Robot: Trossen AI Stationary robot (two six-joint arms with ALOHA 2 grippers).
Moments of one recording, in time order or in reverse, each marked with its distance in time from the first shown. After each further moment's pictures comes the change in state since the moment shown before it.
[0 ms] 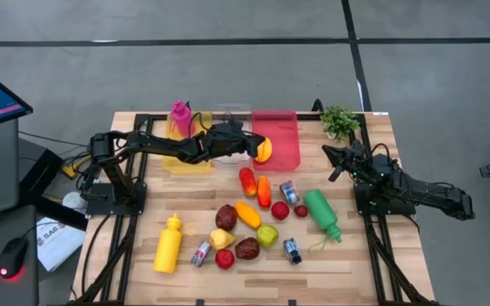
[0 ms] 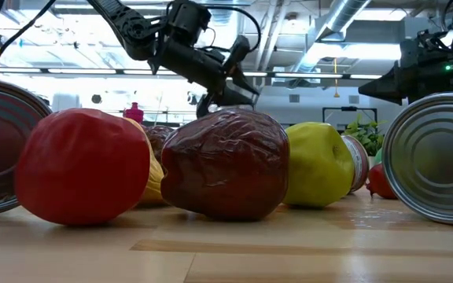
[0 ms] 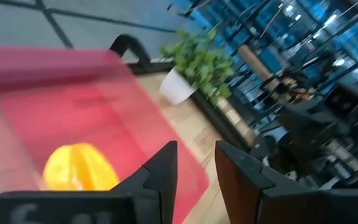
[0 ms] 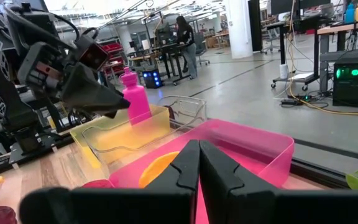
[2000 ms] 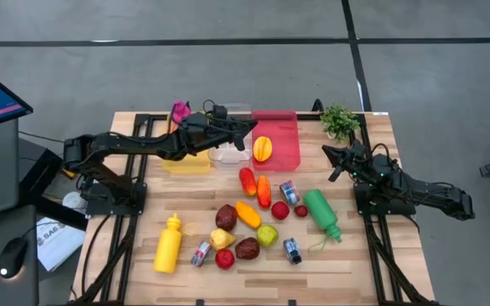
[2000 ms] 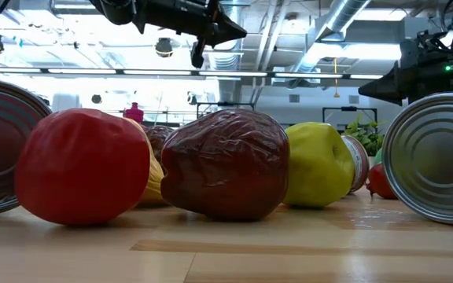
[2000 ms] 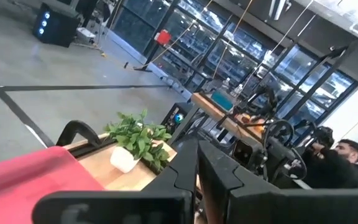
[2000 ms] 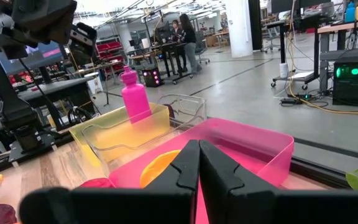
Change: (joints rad) left arm -0.023 -0.245 0.000 0.032 0.003 0.166; right arm 0.001 0.000 0.000 -0.006 0.000 0.000
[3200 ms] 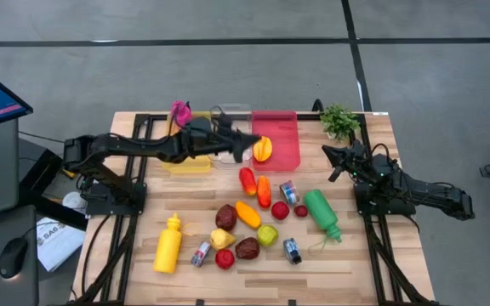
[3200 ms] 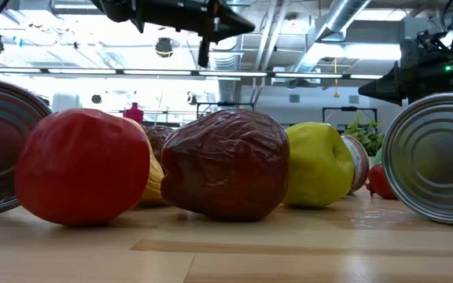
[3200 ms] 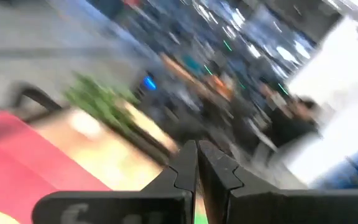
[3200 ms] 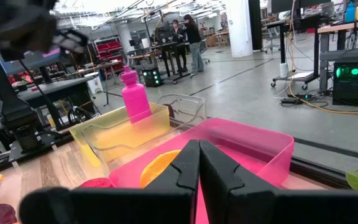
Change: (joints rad) left arm -0.042 -0.001 0.000 -0.068 0.195 -0.011; right arm 0.000 0.000 0.000 0.000 0.000 0.000
